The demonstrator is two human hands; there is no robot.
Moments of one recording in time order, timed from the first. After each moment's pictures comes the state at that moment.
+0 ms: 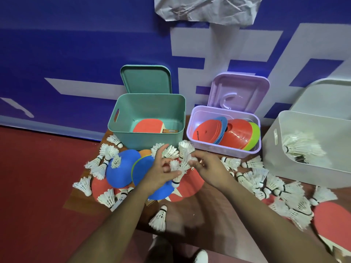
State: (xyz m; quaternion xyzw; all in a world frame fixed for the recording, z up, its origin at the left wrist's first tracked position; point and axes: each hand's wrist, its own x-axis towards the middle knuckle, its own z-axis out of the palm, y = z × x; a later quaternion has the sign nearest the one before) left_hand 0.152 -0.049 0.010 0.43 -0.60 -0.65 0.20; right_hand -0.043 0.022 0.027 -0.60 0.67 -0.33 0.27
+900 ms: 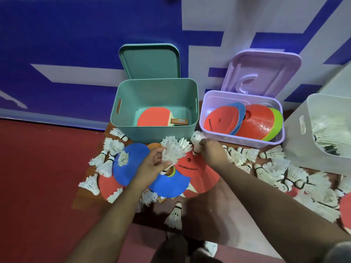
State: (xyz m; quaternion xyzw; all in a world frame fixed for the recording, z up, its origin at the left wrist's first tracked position) left_hand 0.205 -0.110 -0.032 0.50 -0.55 -0.64 0.18; right_hand -0.031 -0.066 -0.057 -0.53 0.80 -0.15 0.24
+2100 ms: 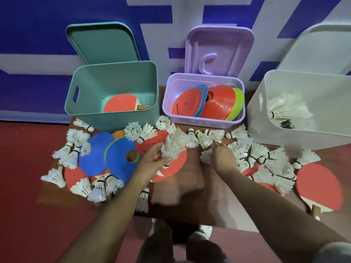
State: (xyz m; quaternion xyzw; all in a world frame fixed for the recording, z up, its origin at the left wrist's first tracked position) left_hand 0.110 -0.025 -0.054 0.46 -0.53 -0.69 0.18; right_hand -0.128 0.074 -0.104 -0.44 0.87 -0.01 0.20
